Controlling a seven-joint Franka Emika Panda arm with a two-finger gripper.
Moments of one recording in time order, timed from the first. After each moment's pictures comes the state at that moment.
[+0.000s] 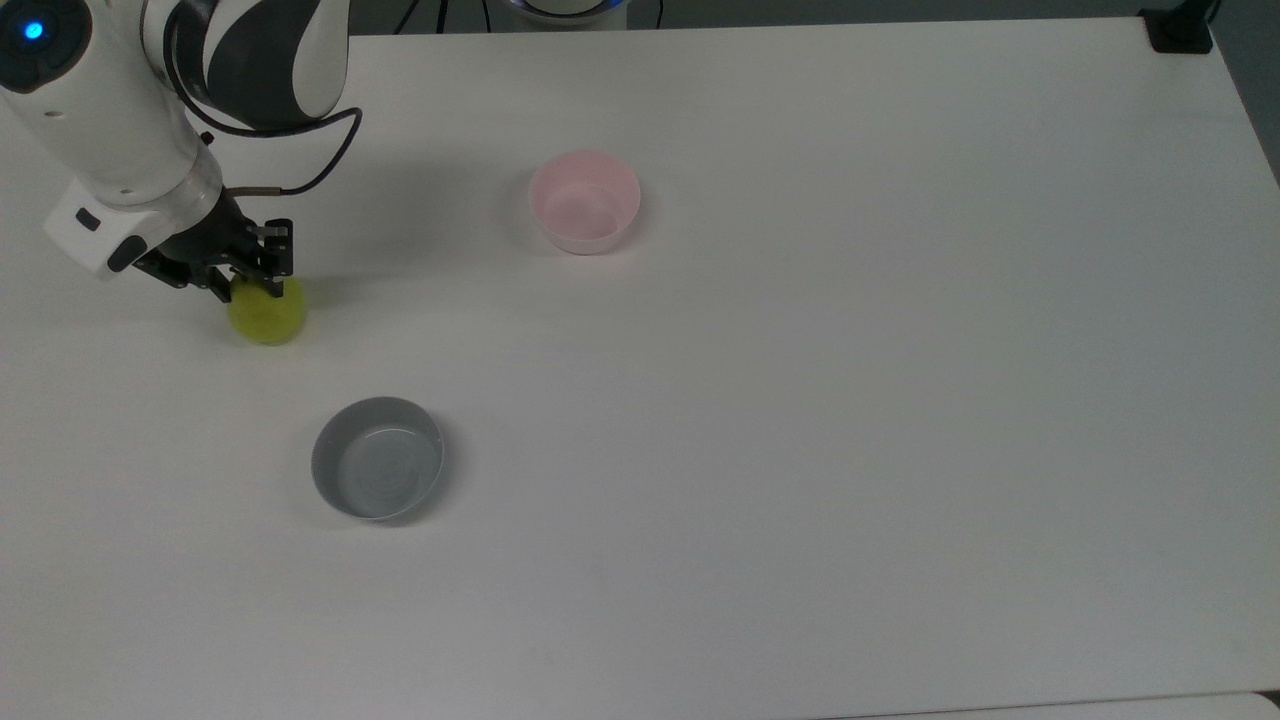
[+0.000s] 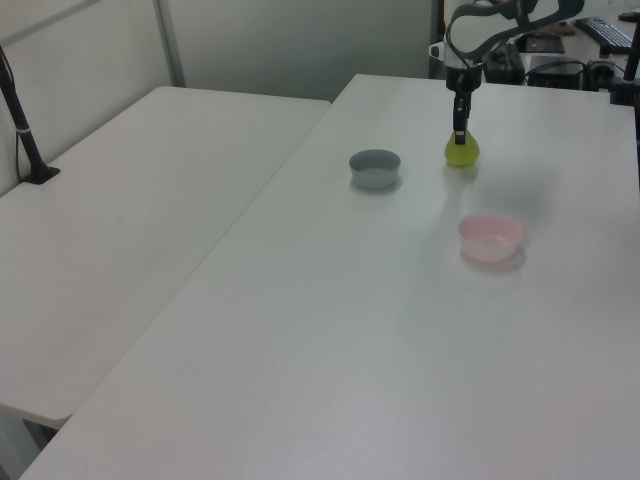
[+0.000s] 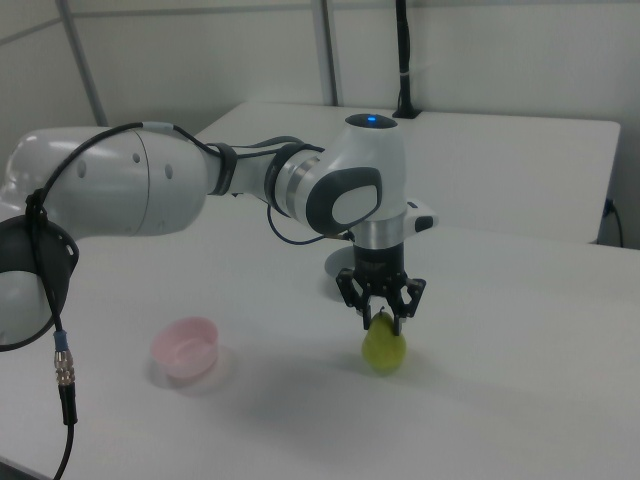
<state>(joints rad) -0.30 0.52 -0.10 -1.50 0.02 1.98 -0.55</state>
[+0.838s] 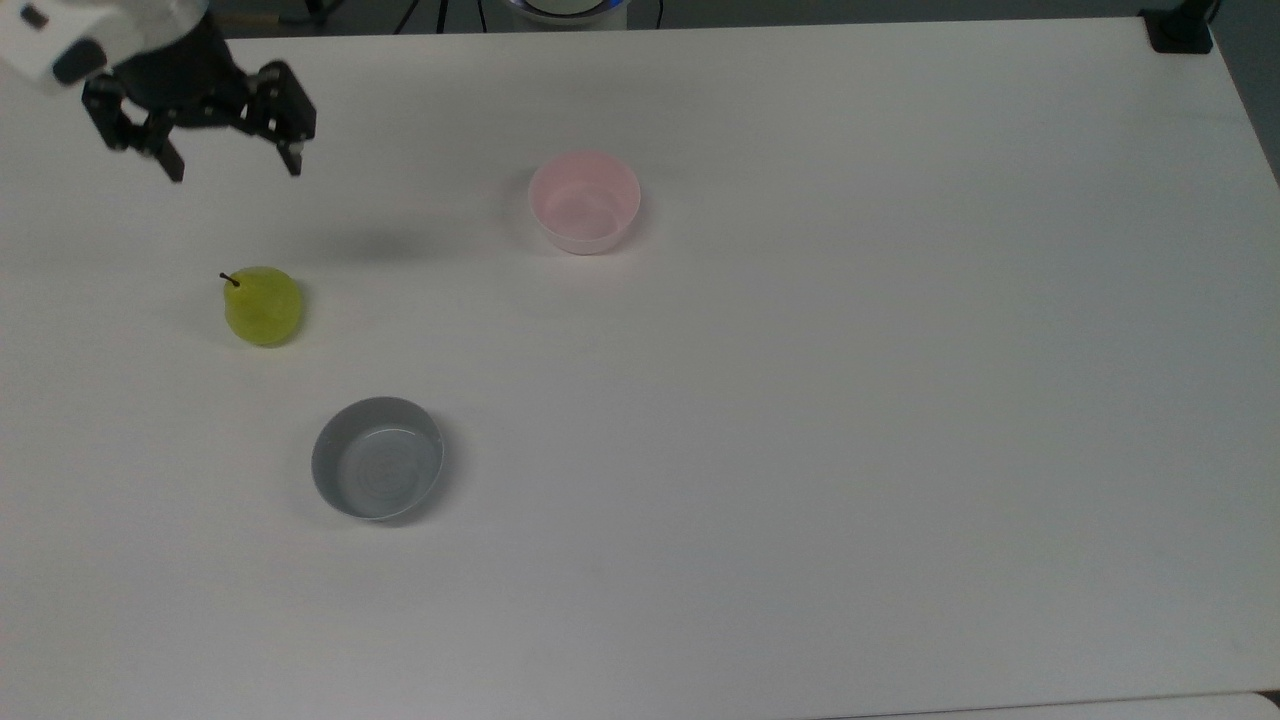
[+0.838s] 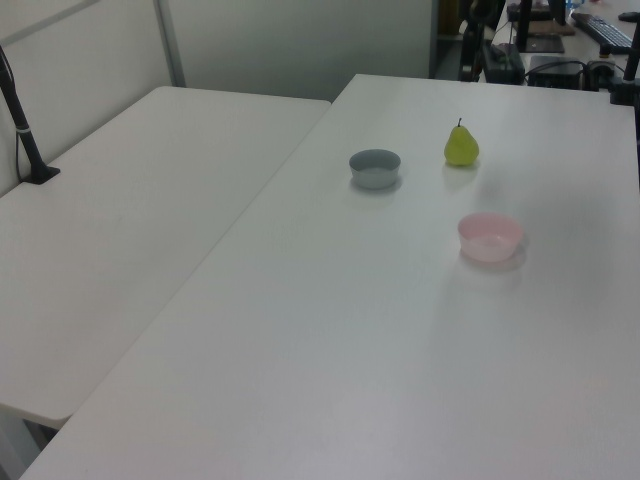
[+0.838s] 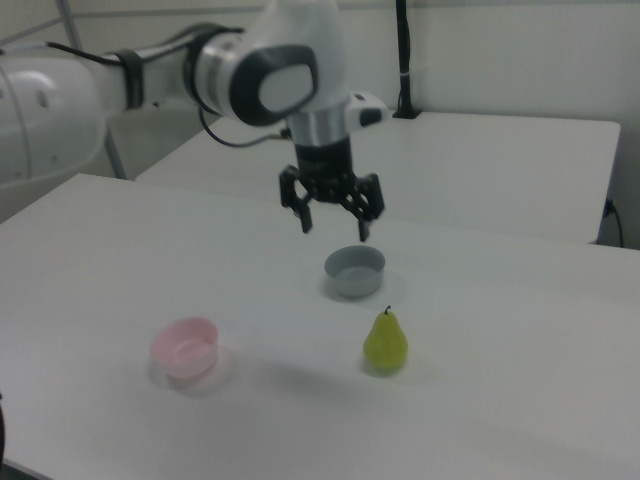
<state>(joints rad) -0.24 0.25 -0.09 -1.47 0.02 1.76 -0.42</state>
